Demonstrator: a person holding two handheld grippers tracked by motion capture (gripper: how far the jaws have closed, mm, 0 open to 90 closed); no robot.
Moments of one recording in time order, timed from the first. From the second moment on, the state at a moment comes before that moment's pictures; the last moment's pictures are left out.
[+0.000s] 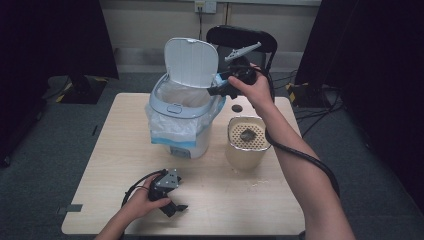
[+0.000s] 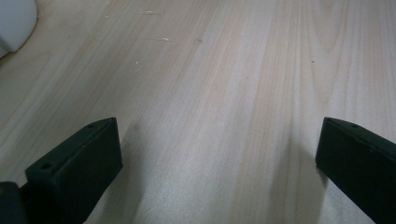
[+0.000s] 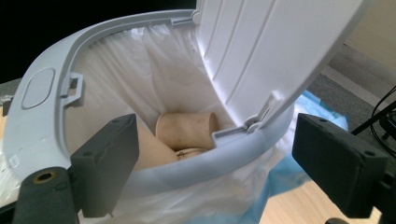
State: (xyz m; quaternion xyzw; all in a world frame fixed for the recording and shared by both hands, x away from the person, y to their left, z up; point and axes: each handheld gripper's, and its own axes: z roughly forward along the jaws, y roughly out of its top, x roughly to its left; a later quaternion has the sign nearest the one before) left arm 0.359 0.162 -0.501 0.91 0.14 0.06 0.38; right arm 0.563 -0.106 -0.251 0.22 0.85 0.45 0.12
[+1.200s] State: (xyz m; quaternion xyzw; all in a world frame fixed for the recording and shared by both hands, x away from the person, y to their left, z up) left arm 0.358 0.161 -0.502 0.91 0.14 0.06 0.38; right arm 0.536 -0.075 -0.230 0.15 0.86 0.47 0.11
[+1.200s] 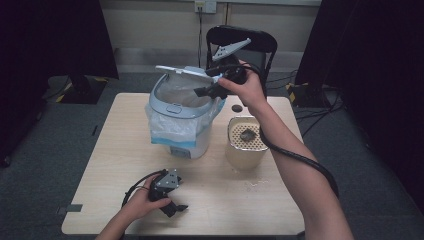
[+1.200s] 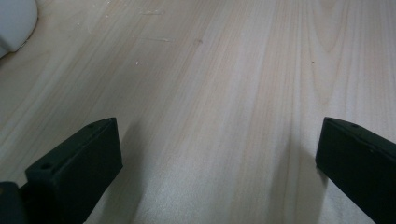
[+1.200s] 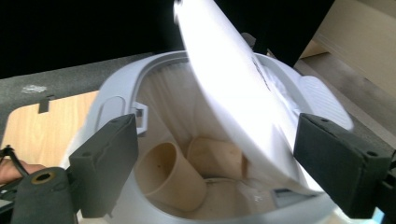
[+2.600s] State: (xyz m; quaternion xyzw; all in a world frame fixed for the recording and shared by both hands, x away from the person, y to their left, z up) left arm 0.358 0.161 -0.502 0.91 0.14 0.06 0.38; right arm 0.525 -0.047 -0.251 0.13 0.87 0.48 0.04
